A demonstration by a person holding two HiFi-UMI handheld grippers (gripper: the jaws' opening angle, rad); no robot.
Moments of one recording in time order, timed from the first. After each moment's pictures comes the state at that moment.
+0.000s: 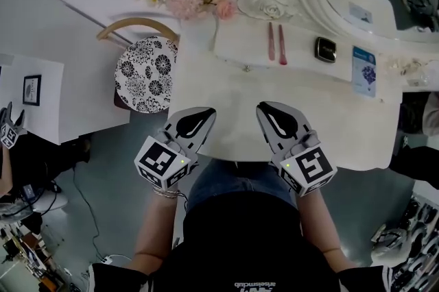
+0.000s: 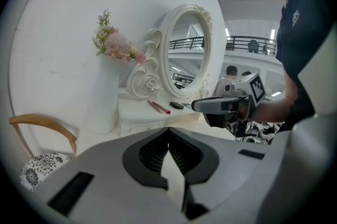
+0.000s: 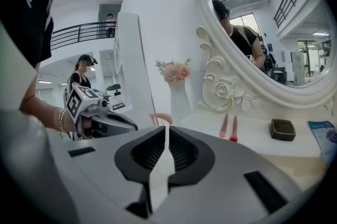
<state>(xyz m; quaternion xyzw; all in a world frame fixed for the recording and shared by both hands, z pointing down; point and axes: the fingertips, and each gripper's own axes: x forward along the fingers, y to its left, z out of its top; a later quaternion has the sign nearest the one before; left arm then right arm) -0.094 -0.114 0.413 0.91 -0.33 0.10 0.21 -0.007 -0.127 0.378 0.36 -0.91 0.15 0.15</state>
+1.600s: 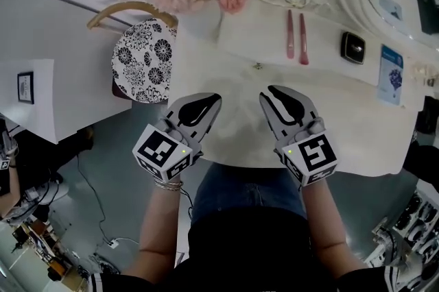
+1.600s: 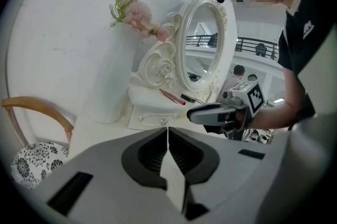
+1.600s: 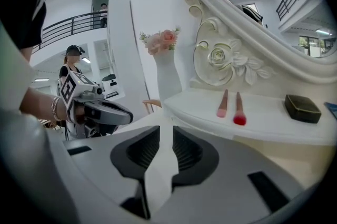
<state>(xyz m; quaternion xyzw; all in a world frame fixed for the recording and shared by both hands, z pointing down) -0.094 -0.160 0.471 0.90 -0.34 0.11 0.25 -0.007 -0.175 0.466 0.36 -0.90 0.18 0.20</state>
